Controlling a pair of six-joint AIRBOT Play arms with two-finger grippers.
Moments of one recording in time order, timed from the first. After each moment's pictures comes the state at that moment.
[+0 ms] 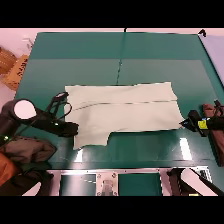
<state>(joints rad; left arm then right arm) -0.29 -0.89 0.75 1.12 -1.30 -1.60 -0.67 -1.03 0.65 -1.04 1.21 1.50</state>
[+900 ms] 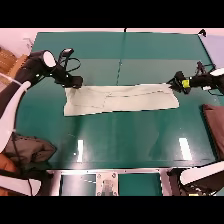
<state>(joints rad) -0.19 -1.64 1.53 1.32 -1.07 -1.49 -0.36 -1.76 1.45 -0.83 1.04 1.51</state>
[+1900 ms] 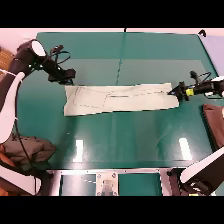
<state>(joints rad) -0.11 -1.71 1.69 1.24 -1.32 -1.56 -0.49 -2.06 1.64 -0.83 1.47 1.20</state>
